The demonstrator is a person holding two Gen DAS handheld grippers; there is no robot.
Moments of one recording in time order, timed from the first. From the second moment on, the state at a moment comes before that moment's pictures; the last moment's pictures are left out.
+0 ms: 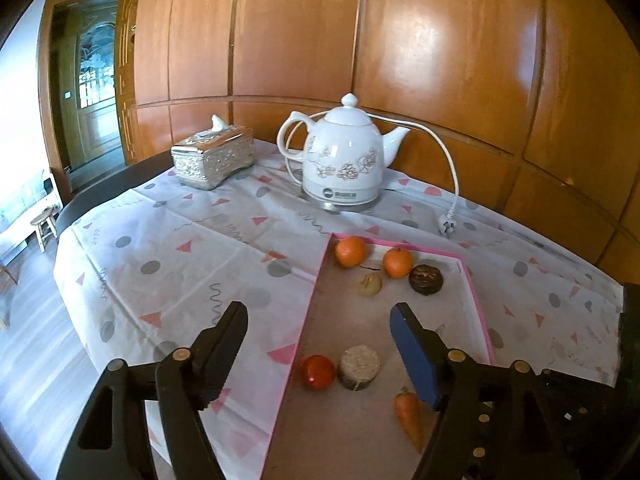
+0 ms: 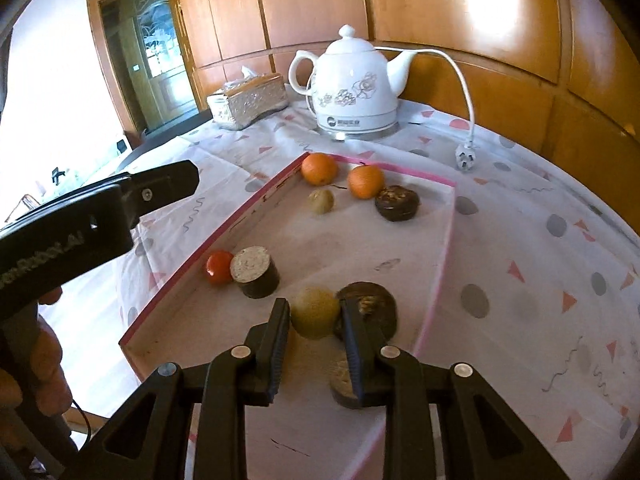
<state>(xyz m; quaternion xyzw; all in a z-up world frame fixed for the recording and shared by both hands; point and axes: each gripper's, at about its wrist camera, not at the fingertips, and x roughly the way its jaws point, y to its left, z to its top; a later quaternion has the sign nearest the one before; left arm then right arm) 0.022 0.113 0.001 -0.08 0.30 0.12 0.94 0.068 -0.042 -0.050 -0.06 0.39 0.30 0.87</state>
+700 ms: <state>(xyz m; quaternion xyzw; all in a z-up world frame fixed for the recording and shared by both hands) 0.005 0.098 0.003 -0.08 0.30 0.13 0.94 0.043 -0.072 -0.037 -0.02 0.35 0.21 0.91</state>
